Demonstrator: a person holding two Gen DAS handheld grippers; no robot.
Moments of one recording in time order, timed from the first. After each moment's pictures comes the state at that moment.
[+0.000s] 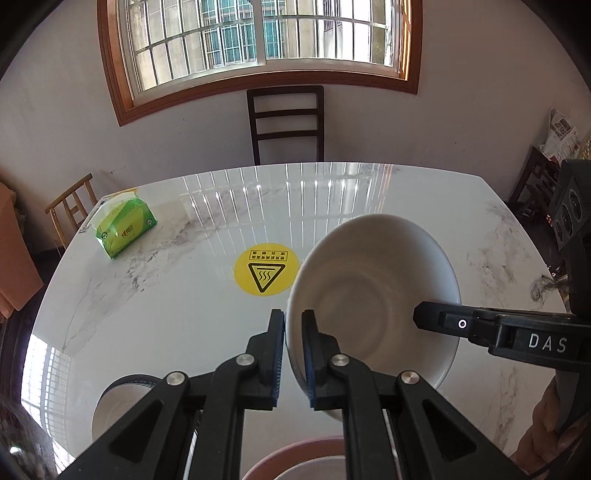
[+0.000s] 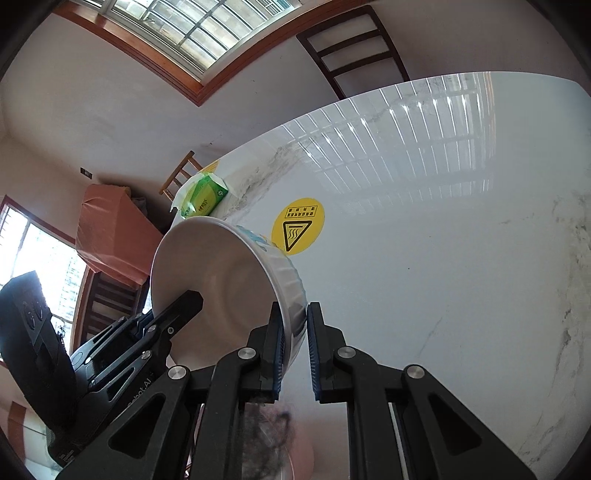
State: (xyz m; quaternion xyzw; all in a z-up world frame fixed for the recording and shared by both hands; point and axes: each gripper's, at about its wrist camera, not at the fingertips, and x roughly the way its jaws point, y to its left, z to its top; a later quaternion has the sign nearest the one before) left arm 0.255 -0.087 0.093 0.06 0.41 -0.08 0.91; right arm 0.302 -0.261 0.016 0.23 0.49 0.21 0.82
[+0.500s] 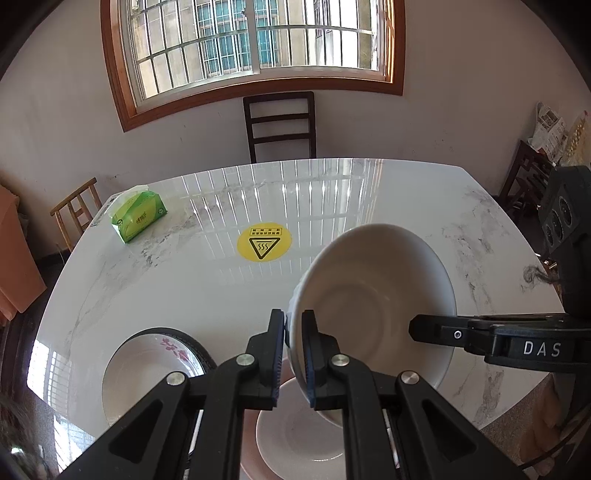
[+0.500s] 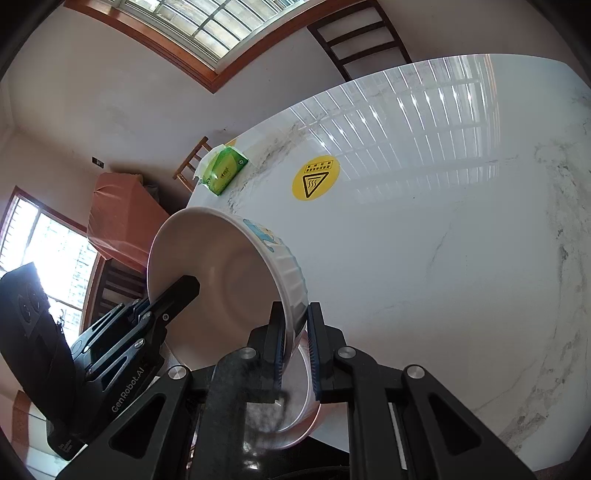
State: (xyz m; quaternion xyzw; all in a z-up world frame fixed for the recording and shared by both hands) left arm 0.169 -0.082 0.101 0.07 0.40 -0.09 0.91; right arm 0.228 -0.251 0.010 0.23 0.50 0.23 0.80
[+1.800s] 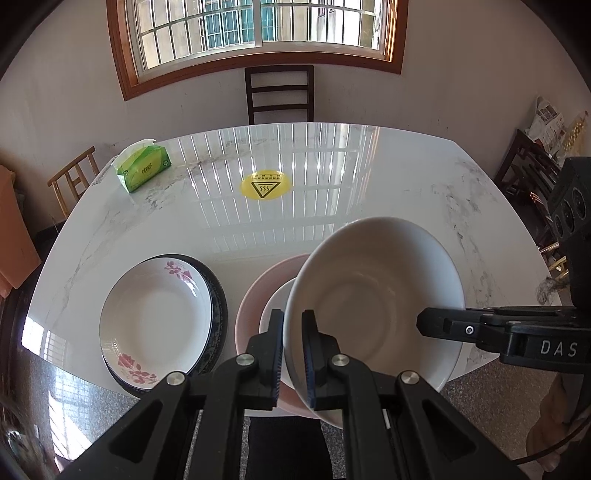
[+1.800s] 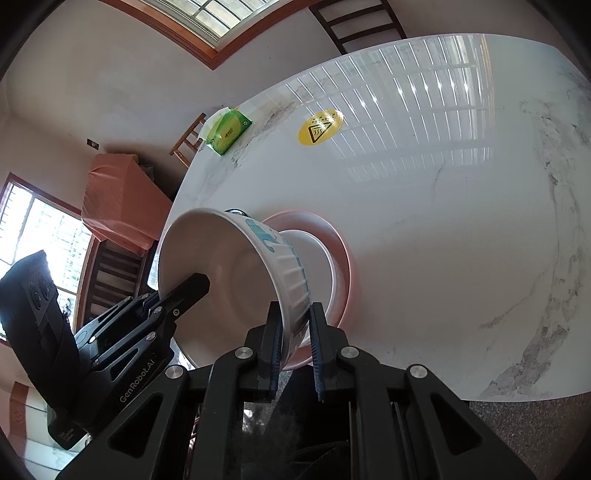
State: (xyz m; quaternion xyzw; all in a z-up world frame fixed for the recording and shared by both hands) left arm 0.102 -0.056 0.076 0.05 0.45 -0.09 0.89; right arm 0.163 -0.231 -0.003 0.21 0.53 0.22 0.79
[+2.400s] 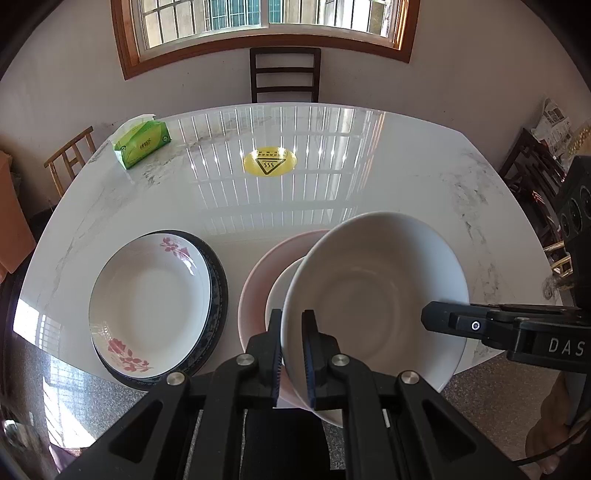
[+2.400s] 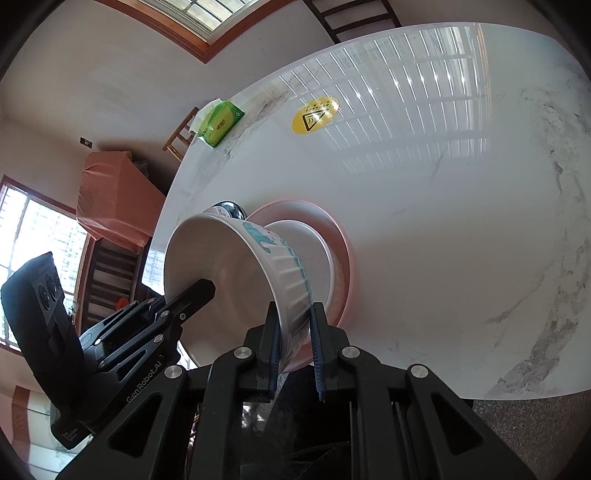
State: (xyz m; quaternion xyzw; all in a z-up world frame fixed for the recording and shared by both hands) left arm 0.110 -0.046 0.055 0.03 0.48 -0.09 0.87; right arm 0.169 -0.223 -0.016 0.21 0.54 0.22 0.78
